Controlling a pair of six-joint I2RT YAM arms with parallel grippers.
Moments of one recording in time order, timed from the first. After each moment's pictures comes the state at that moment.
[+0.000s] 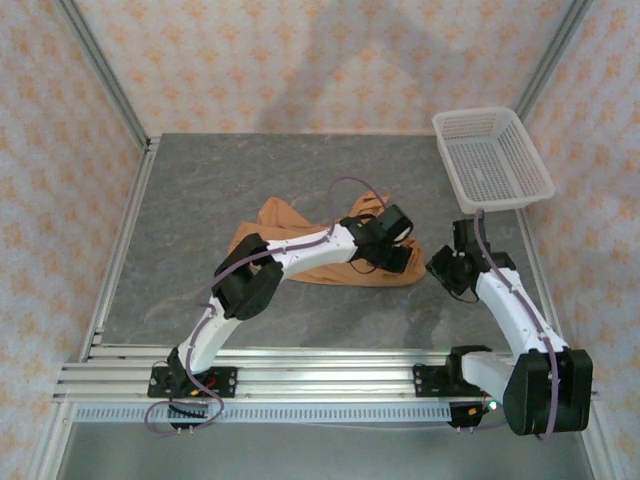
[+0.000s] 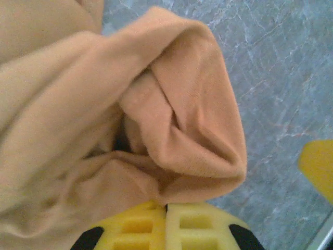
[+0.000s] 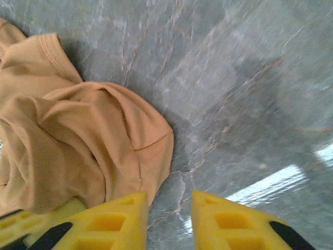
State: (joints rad) left arm -0.91 2.24 1.82 -0.56 0.20 -0.59; right arm 0.04 1.07 0.65 -0.70 -0.16 0.85
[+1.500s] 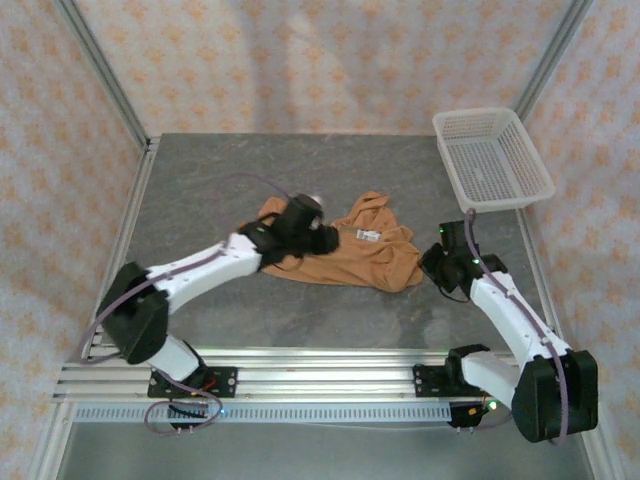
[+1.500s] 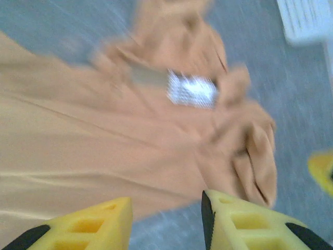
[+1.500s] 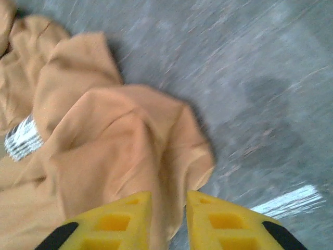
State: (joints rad) left arm -0.66 1.50 1.11 -0.40 0.02 -0.74; right arm 0.20 1.05 0.66 -0.64 -0.06 0.92
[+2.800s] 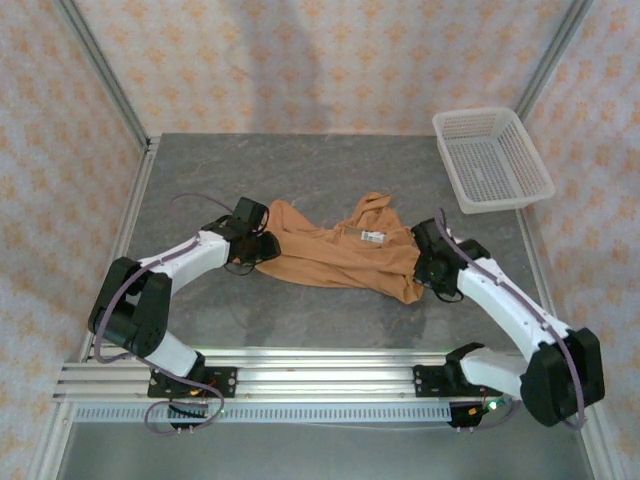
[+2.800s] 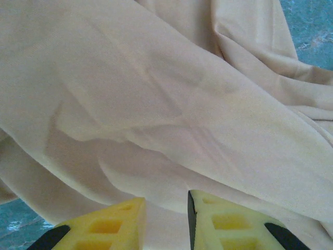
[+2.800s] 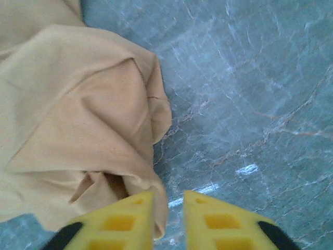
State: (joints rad) left arm -0.35 1.54 0.89 -0.44 0.11 -0.70; right arm 0.39 1.12 0.81 -0.97 0.21 0.82
